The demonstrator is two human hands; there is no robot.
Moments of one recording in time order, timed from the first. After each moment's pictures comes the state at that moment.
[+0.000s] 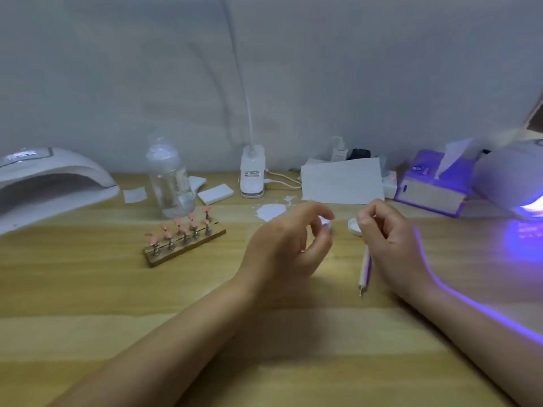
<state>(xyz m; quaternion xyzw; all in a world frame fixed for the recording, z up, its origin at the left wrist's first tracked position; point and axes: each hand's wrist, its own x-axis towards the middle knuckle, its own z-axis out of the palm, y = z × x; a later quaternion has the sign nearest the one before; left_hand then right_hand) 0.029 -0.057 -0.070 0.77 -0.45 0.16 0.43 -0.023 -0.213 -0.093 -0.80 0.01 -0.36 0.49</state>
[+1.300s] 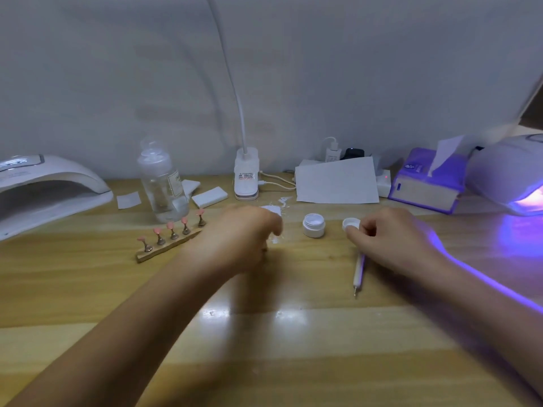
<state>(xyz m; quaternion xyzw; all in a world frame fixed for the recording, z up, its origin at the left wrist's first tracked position) 0.066 -0.033 -0.045 0.92 -0.39 0.07 0.05 -0.024 -0.232 -0.069 -0.95 0.15 -0.19 0.17</state>
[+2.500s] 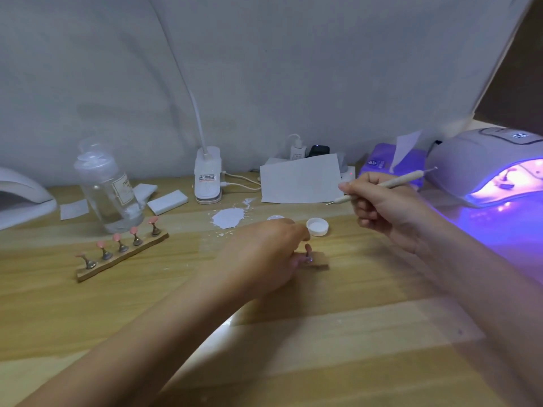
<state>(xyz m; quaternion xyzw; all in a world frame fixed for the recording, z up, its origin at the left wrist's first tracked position) 0.037 -0.098 -0.061 0.88 -0.47 0.04 0.11 -0.020 -0.268 -0.040 -0.69 0.18 -0.17 0.67</state>
